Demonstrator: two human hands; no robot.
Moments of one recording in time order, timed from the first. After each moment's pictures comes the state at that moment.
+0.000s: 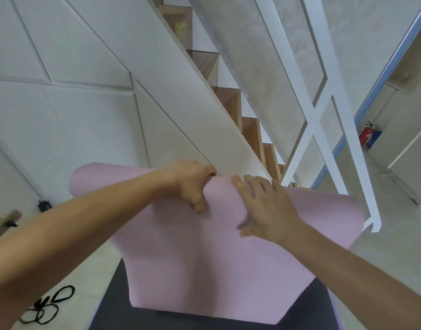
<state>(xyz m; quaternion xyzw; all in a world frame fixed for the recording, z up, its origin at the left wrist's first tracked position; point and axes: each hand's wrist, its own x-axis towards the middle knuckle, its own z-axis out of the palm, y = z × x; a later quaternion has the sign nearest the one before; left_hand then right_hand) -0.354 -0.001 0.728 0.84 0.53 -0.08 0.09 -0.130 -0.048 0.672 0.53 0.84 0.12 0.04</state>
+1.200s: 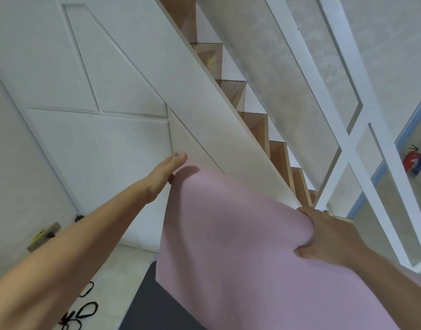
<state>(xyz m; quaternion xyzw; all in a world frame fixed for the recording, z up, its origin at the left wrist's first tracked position) -0.484 0.037 0.720 0.58 0.58 0.39 0.42 -0.074 -0.016 0.677 0.64 0.77 -0.06 -0.03</state>
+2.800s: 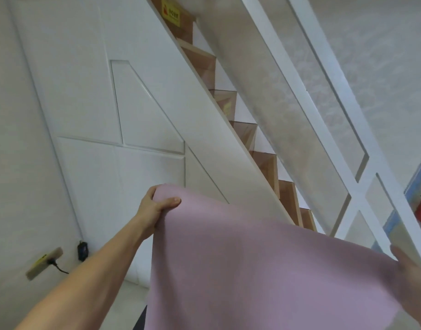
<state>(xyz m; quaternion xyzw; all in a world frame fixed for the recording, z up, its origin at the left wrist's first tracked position) -0.529 0.012 0.723 0.40 0.54 0.62 0.42 0.092 0.068 0.580 0.43 0.42 -0.59 -0.54</state>
